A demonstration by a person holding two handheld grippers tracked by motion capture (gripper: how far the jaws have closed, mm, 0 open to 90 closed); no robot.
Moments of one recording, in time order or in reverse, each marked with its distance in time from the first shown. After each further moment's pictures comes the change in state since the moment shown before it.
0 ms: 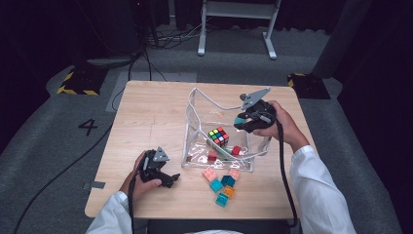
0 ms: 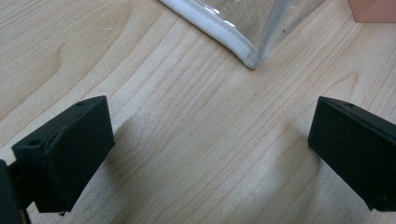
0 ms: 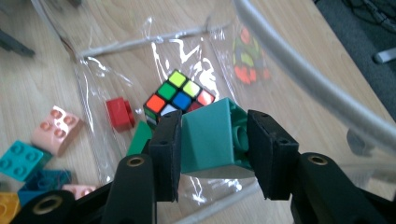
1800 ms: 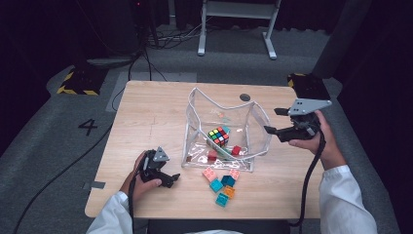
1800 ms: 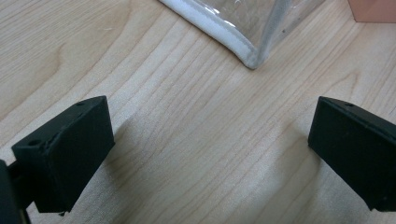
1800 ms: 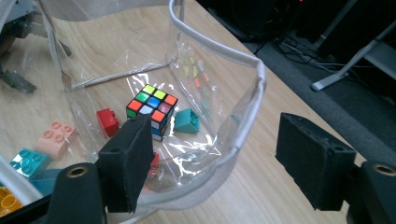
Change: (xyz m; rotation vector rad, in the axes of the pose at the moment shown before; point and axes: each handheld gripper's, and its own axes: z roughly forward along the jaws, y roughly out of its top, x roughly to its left) left arm 0.000 0.000 0.000 0.000 0.000 -0.001; right arm 0.013 -0.073 -0.088 -0.270 -0.172 0.130
